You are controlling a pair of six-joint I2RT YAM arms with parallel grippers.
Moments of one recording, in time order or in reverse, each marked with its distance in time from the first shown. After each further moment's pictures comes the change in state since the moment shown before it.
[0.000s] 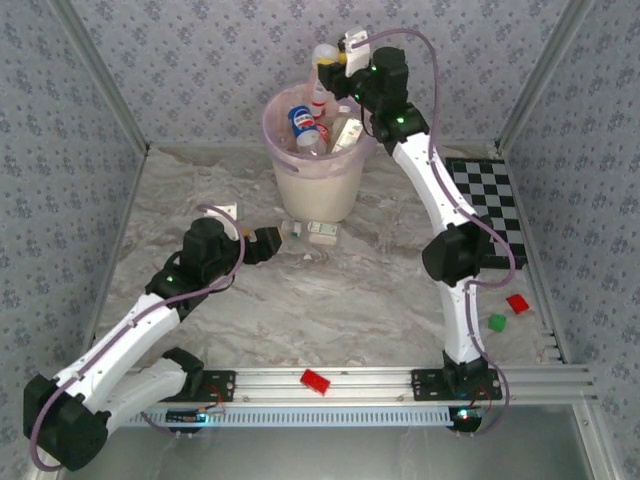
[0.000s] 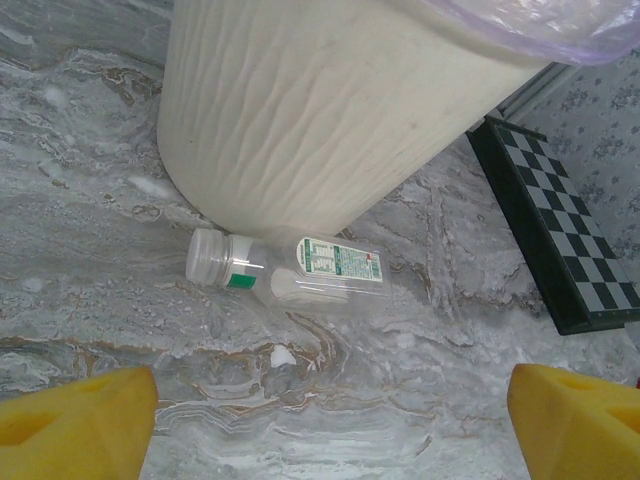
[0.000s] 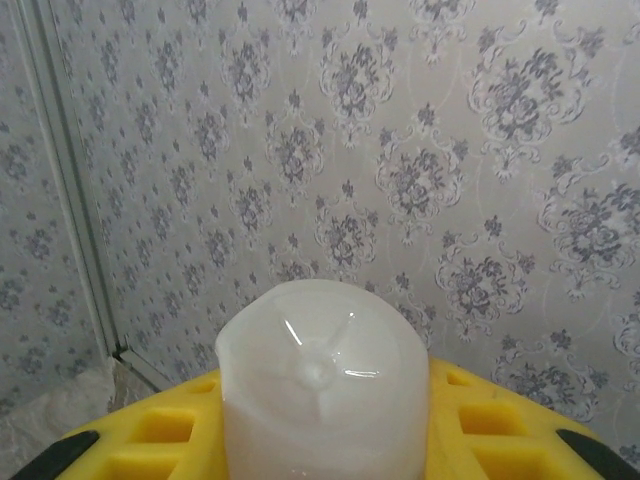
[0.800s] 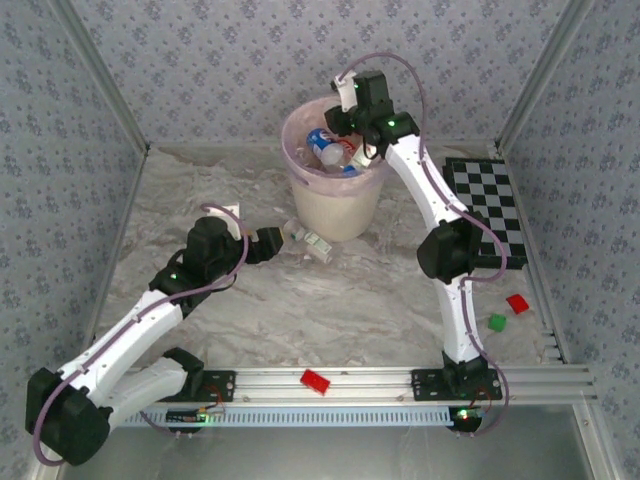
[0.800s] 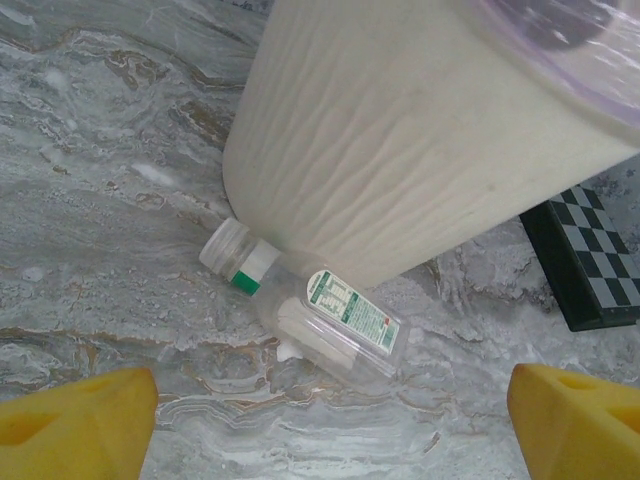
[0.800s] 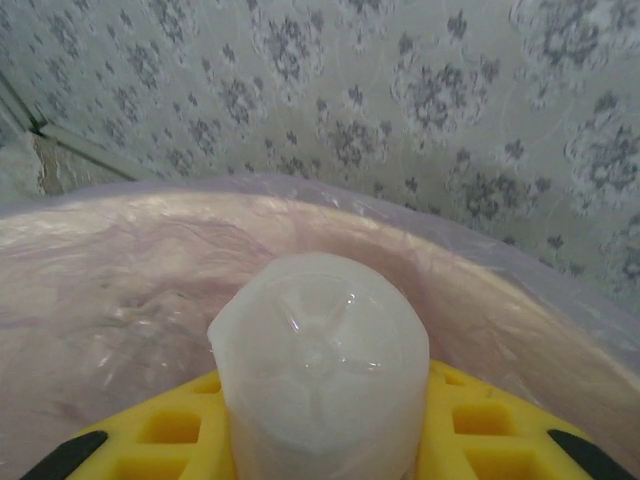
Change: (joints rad) left arm 0.002 0.037 -0.002 0.007 0.001 -0.006; right arm 0.011 0.042 -0.010 -0.472 0.147 -0.012
